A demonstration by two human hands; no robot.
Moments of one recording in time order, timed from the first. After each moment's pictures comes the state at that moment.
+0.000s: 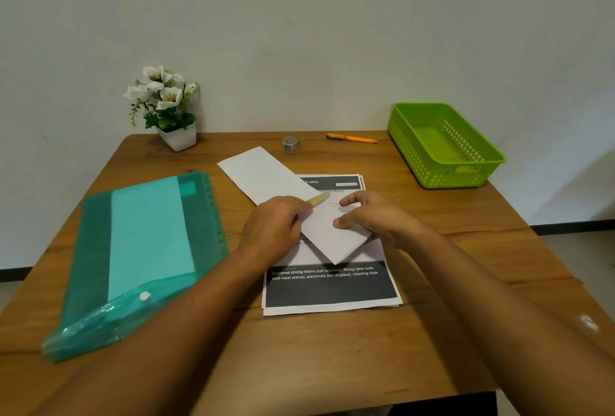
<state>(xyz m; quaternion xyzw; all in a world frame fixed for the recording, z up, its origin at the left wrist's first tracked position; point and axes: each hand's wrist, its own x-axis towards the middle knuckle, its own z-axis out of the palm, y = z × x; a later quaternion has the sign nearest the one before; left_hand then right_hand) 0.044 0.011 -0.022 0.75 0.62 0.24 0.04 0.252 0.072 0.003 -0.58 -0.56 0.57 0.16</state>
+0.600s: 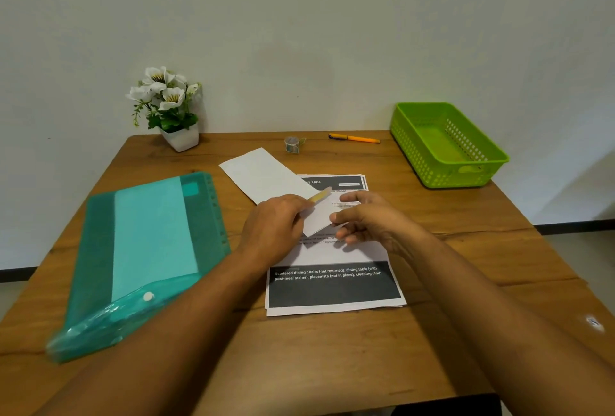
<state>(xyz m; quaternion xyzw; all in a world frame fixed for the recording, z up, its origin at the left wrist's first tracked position) 0.044 0.006 -0.011 0.75 0.61 0.24 0.03 0.243 0.062 0.001 -0.53 -0.46 0.66 0.26</state>
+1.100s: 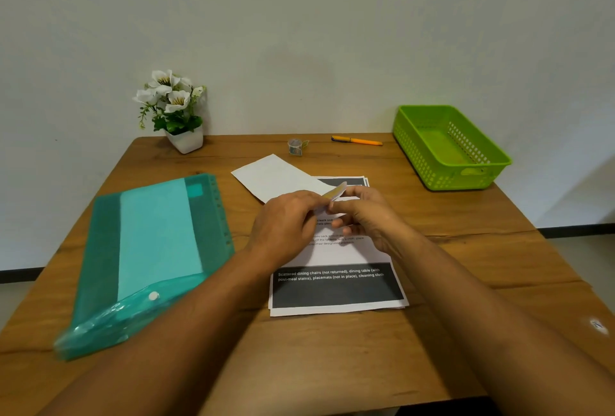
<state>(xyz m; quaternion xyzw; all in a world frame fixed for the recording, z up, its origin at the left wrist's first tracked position) 0.052 0.001 0.001 0.77 0.56 0.29 0.03 0.228 0.060 0.003 -0.52 -0.48 0.63 0.32</state>
